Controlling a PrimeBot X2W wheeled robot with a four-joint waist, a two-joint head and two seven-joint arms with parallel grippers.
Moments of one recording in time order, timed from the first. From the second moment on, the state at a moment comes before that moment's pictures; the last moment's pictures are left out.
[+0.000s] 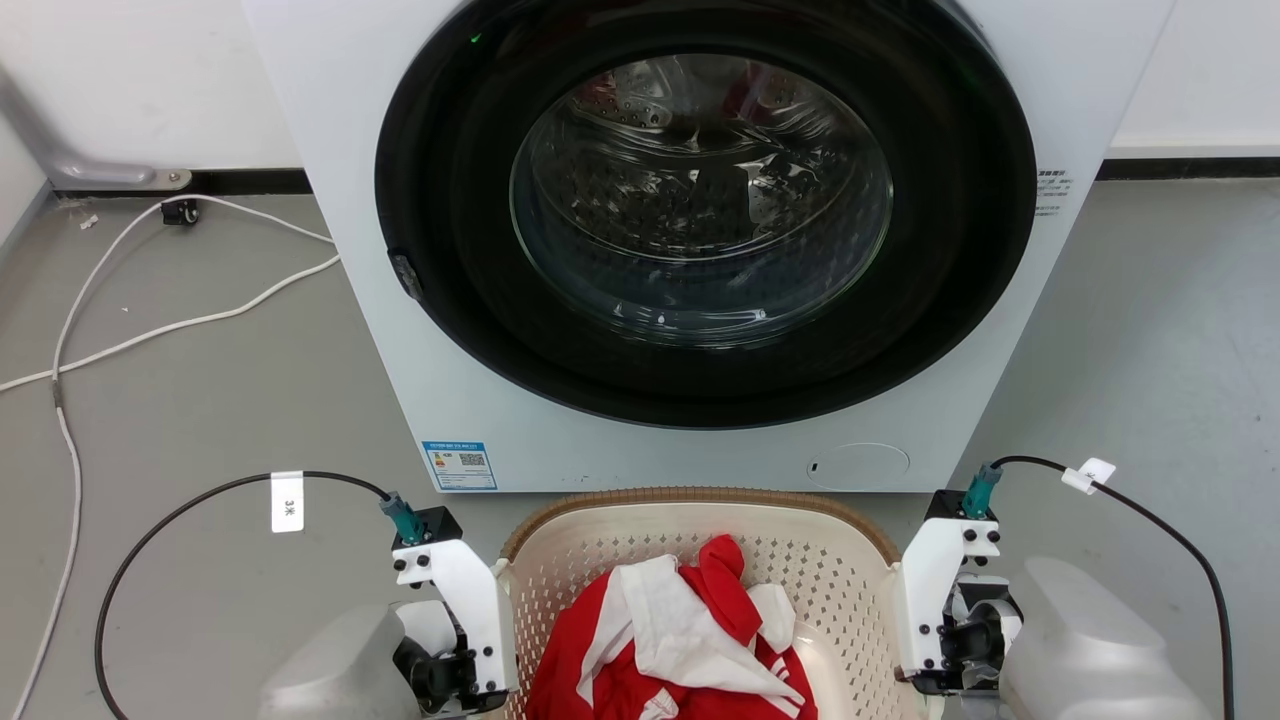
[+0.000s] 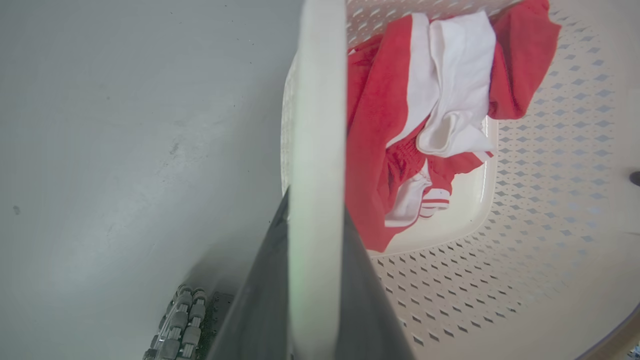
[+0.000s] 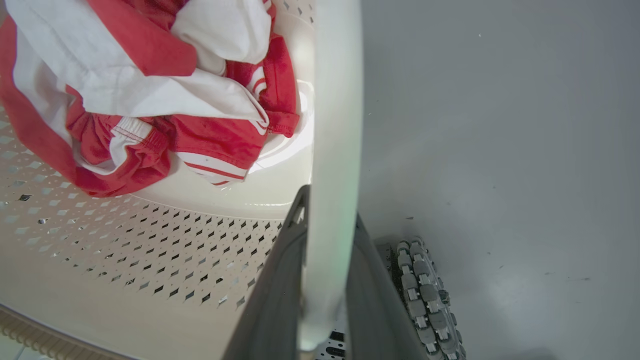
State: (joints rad) left arm -0.66 0.17 -0.95 1.20 -1.26 -0.12 0.46; right arm -0.68 -0.06 0.41 1.29 0.60 0.12 0.72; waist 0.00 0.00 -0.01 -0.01
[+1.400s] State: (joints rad) left arm -0.66 0.17 -0.99 1.20 -1.31 -0.12 0.46; right arm -0.68 -0.06 0.42 1.29 0.62 0.12 0.73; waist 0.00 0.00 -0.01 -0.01
